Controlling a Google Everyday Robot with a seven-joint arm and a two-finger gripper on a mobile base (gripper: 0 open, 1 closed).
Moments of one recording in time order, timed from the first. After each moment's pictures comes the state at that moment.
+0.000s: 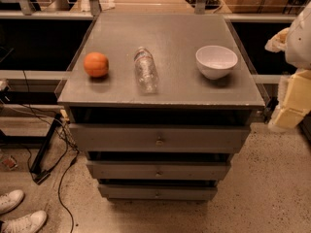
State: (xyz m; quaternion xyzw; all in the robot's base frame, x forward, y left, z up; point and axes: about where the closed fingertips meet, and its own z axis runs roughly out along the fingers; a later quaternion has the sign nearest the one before) arm 0.438 -0.216 0.977 -0.60 0.78 -0.04 0.16
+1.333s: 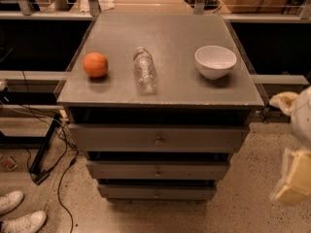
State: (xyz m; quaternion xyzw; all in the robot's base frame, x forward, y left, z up) arm 0.357 -0.212 0.910 -0.59 0.79 -0.01 0.16
